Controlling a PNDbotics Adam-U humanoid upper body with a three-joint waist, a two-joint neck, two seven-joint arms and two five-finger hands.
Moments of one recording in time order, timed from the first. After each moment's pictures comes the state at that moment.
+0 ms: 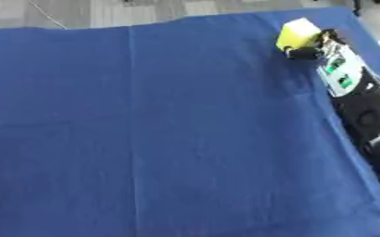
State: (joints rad) left arm -0.41 0.72 -0.02 -1.70 0.10 0.25 0.32; right arm -1.00 -0.71 0.03 -0.76 0.45 0.46 -0.06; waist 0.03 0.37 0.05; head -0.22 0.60
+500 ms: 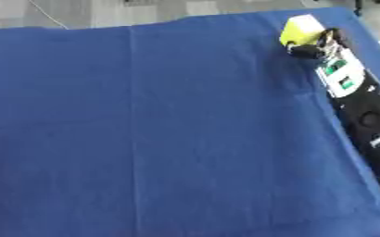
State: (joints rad) left arm -0.41 0.72 -0.02 -1.70 0.10 0.25 0.32; right arm -0.99 -0.70 0.04 -0.77 0.31 0.43 -0.19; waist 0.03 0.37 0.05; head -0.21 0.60
